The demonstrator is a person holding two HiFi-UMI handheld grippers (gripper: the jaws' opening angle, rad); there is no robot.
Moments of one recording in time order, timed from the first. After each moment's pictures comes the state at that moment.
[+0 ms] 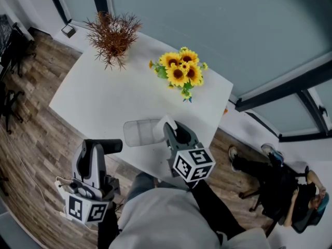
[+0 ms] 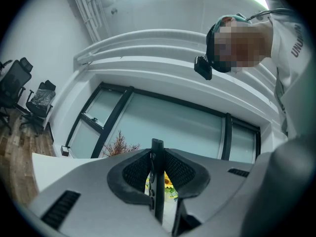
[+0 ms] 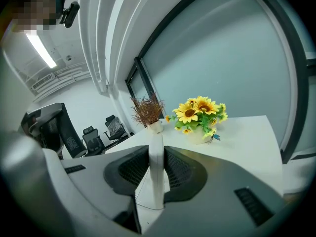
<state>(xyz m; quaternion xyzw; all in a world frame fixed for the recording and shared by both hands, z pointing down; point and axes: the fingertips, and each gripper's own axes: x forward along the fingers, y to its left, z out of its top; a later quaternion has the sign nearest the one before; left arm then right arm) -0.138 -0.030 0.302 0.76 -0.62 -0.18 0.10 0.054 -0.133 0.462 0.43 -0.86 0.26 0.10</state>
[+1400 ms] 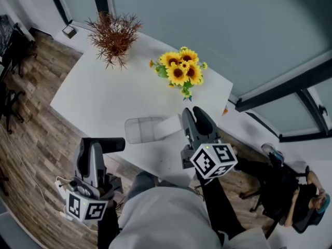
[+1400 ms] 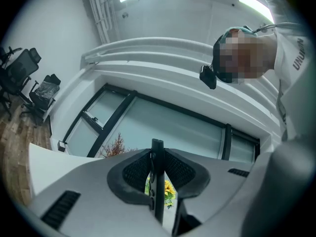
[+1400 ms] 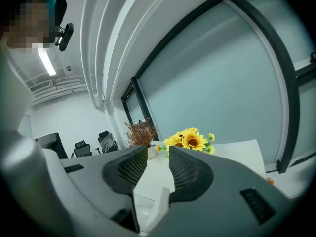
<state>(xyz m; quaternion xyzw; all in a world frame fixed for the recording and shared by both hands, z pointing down) -0.141 -0.022 0.296 0.75 -0.61 -0.23 0.11 0.100 -0.165 0.386 0.48 -0.85 0.22 0.00</state>
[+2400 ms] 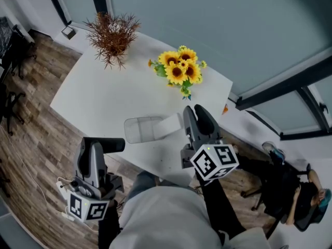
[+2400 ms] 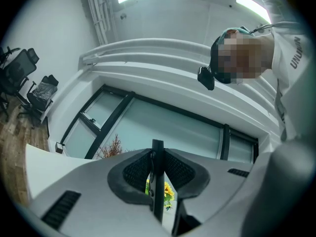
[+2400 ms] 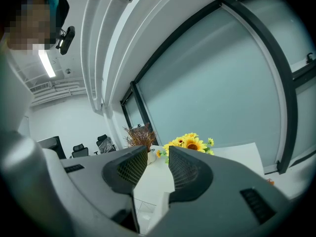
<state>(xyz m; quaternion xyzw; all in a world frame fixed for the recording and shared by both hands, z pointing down) -0.136 -0.024 0.291 0.75 -0.60 -0.24 0.10 0.104 -0.165 0.370 0.49 -0.85 0.20 -0.02</state>
